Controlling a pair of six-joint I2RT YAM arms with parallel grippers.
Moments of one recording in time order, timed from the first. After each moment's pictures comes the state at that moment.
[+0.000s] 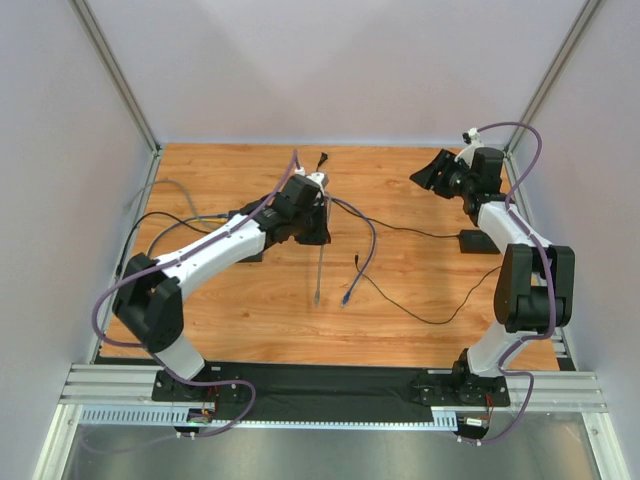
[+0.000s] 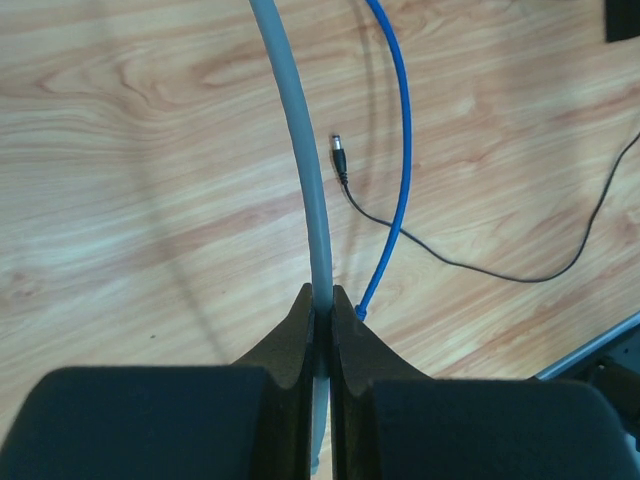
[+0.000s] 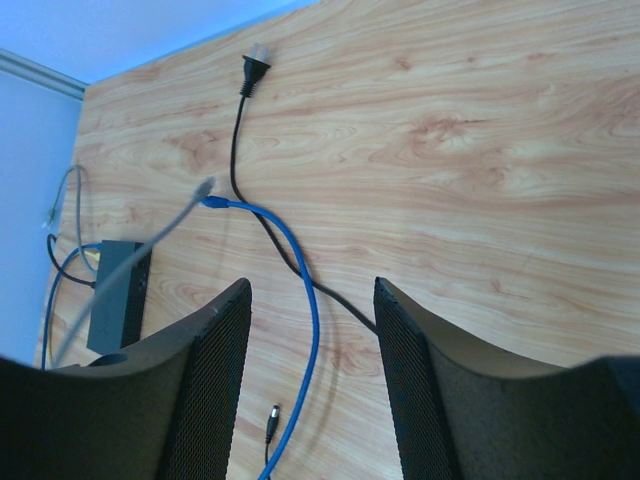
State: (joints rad) left arm -0.70 1.61 1.31 -0.48 0.04 -0.54; right arm -0.06 1.70 1.18 0.08 -0.52 0.48
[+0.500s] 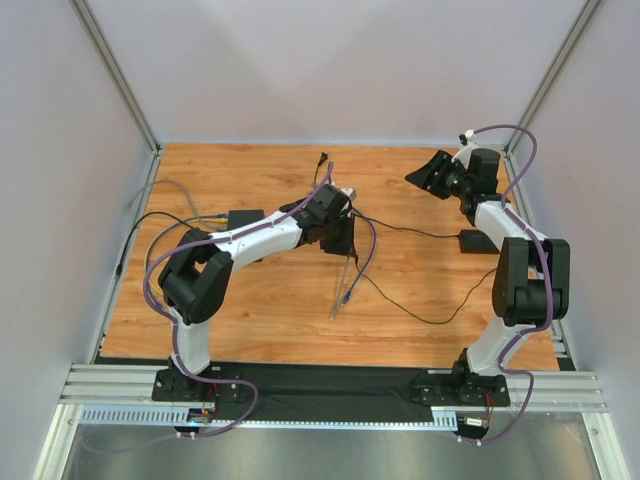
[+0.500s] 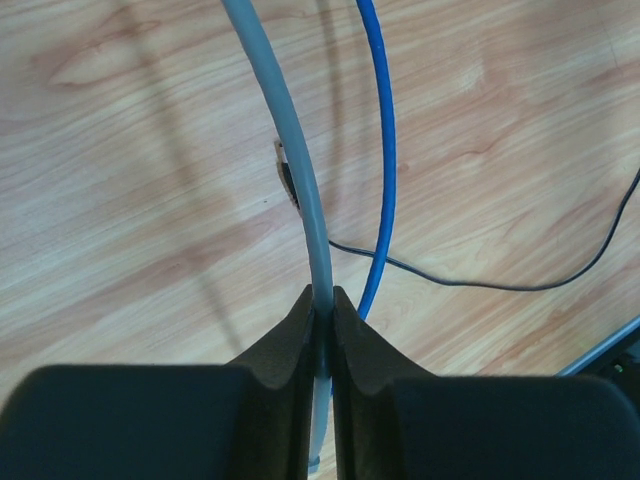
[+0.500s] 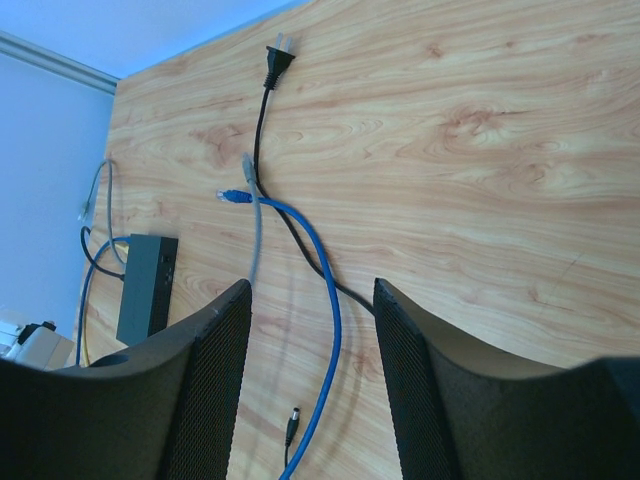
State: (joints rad) left arm -0.77 1.91 1.42 -0.42 0.15 -0.56; right arm -0.05 1.74 1.18 0.14 -0.57 0.54
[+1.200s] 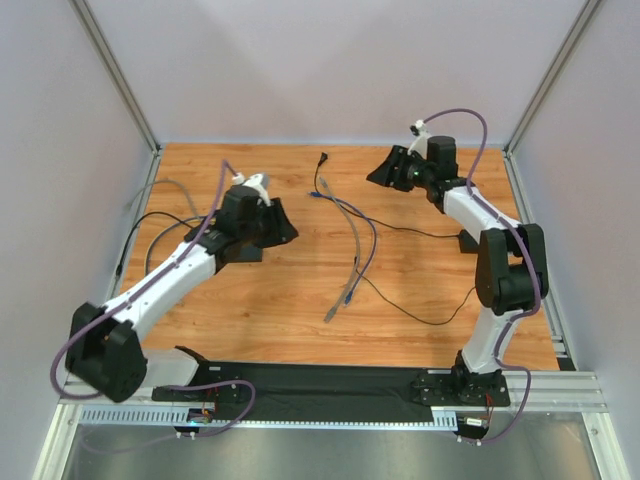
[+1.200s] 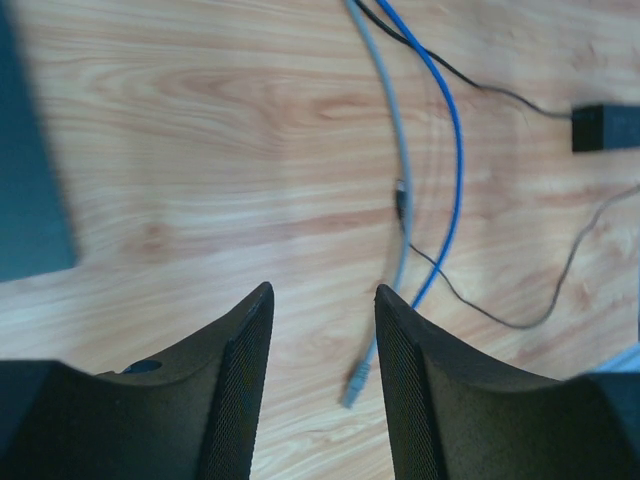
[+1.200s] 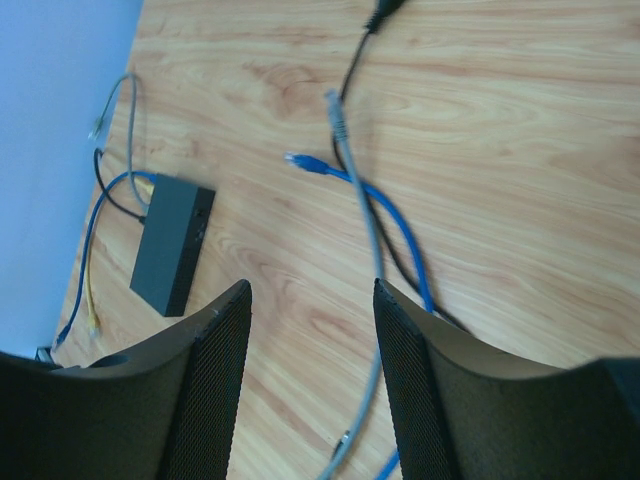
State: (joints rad) left arm -0.47 1.27 0.96 -0.32 0.09 -0.61; right arm 0.17 1.86 1.38 0.02 -0.56 0.47
